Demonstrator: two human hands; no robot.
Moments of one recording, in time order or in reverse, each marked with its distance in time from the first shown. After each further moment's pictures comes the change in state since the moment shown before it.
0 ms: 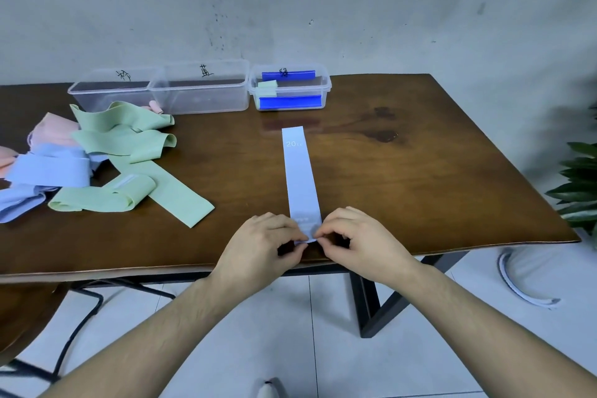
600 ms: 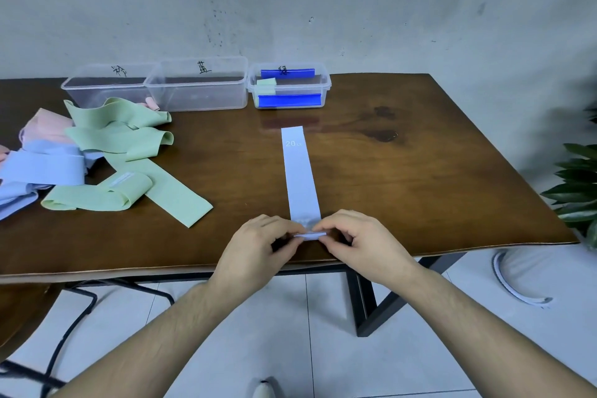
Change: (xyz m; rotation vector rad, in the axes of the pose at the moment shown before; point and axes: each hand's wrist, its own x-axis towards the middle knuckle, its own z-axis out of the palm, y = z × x) left_hand -0.002 0.002 -0.002 -0.128 0.044 -0.135; right_hand -0.001 -0.007 -0.005 0.077 -0.019 0.118
